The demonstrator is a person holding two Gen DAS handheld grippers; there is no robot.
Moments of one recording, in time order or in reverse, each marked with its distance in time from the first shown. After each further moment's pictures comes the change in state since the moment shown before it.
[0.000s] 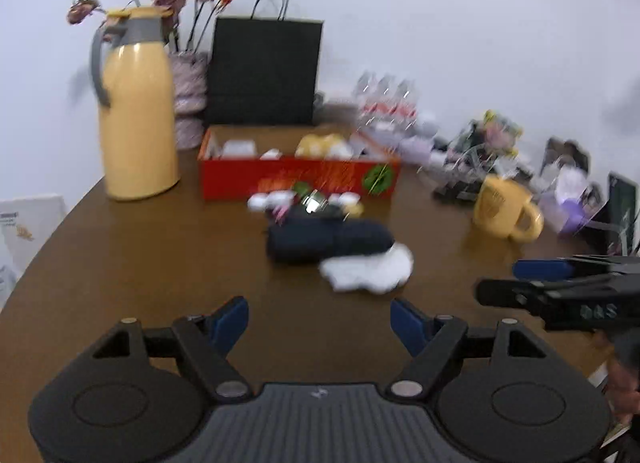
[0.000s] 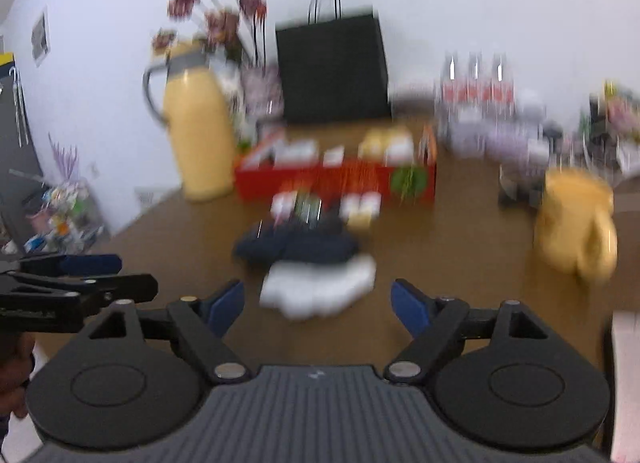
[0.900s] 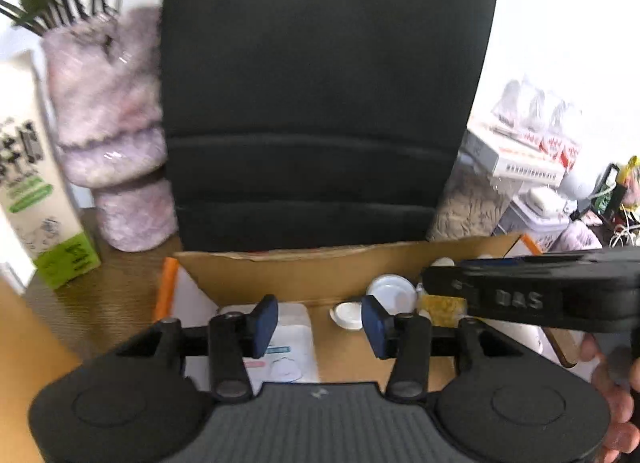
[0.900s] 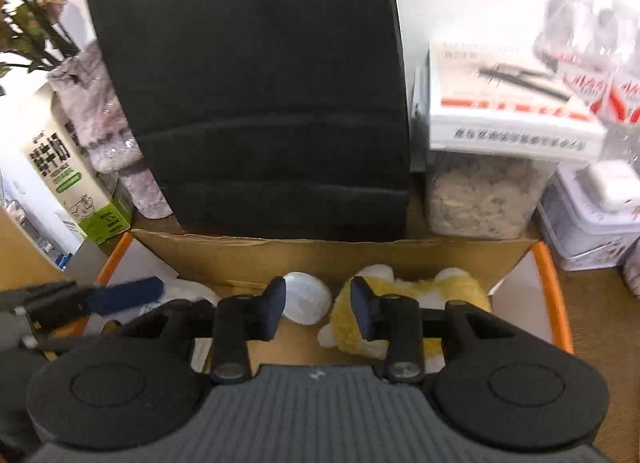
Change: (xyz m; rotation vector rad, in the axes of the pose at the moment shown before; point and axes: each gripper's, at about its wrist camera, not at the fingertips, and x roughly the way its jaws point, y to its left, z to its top) left arm 0.383 0.099 0.278 -0.042 0.137 0.065; right arm 0.412 -0.088 0.272 0.082 0.219 -0.044
